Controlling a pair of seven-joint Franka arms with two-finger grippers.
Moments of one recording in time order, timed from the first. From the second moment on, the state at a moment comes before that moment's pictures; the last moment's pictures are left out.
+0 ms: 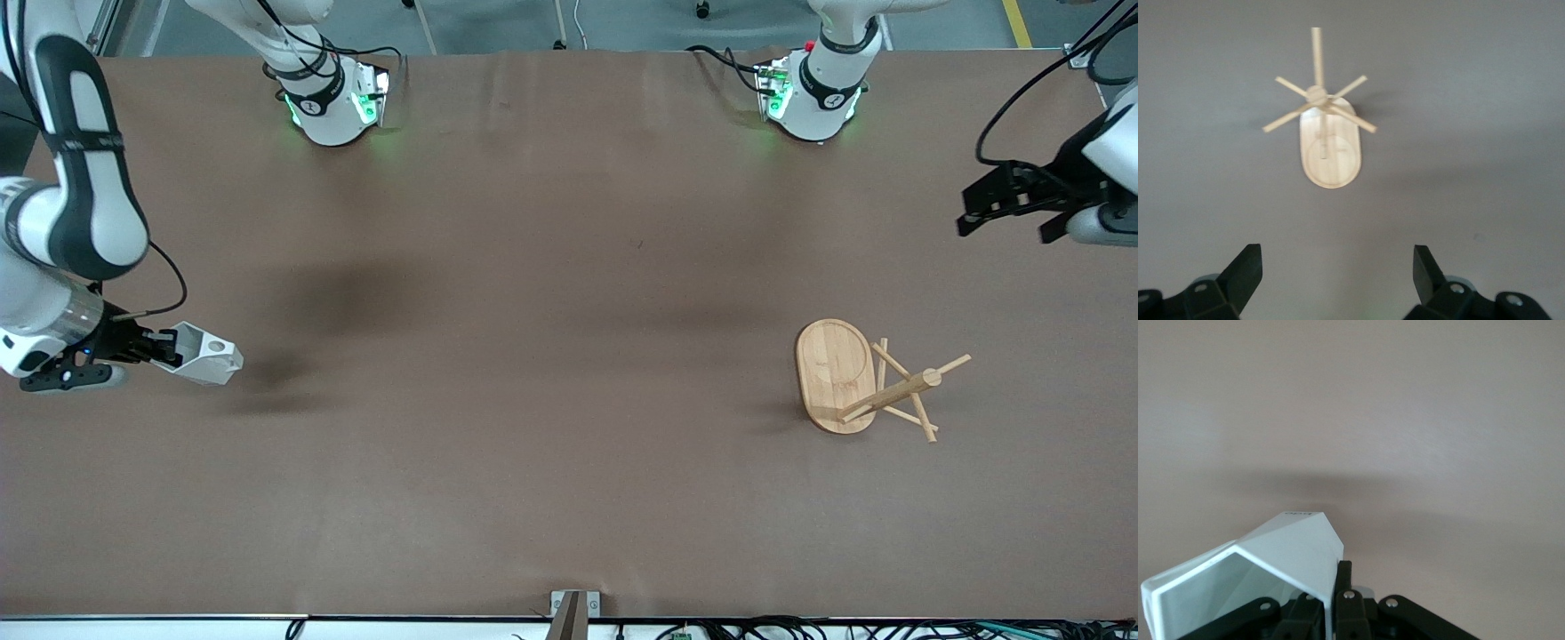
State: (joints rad) left arm 0.05 0.03 -0.13 -1.49 -0.09 1.53 0.06; right arm -0.13 0.24 -0.06 -1.90 0.19 2.16 -0.40
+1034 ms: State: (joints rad) left arm 0.02 0.06 -0.59 -1.55 -0.18 1.82 0.23; right arm 0.29 0.29 -0.02 -1.62 0.81 2.02 -0.17
